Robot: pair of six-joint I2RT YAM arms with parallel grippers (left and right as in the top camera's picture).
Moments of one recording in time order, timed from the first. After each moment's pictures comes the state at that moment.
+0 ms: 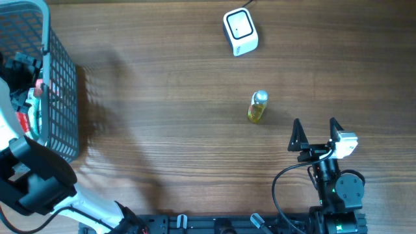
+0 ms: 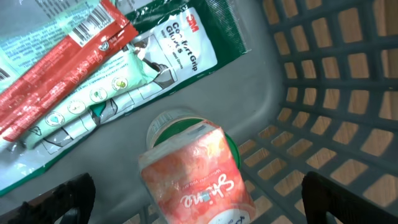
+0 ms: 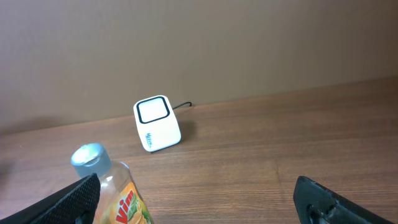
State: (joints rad) left arm 0.62 1.89 1.71 -0.99 0.09 -0.65; right arm 0.07 0.02 0.01 0.00 -0.01 0.19
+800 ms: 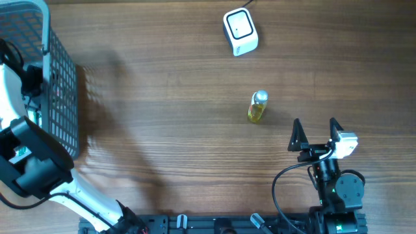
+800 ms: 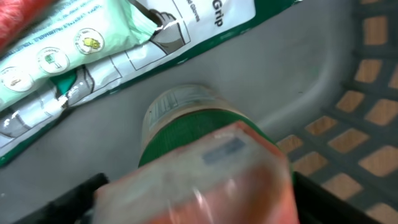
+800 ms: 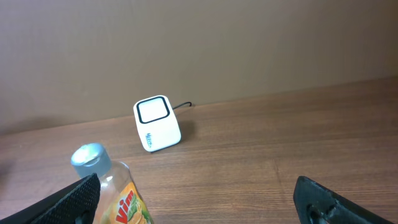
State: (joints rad) left arm 0.58 2.03 1.71 -1.02 0.10 -0.68; right arm 0.07 0.02 0.01 0.00 -0.01 0.19
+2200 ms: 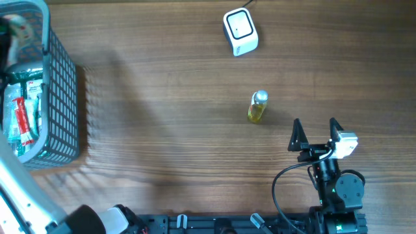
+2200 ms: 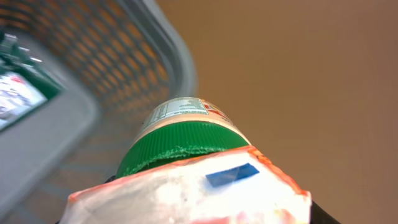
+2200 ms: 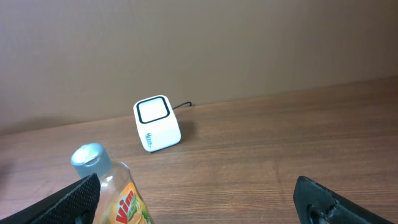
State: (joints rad) left arm 0.61 1.48 1.81 -0.92 0.44 -0.67; right arm 0.07 0.02 0.01 0.00 -0.01 0.19
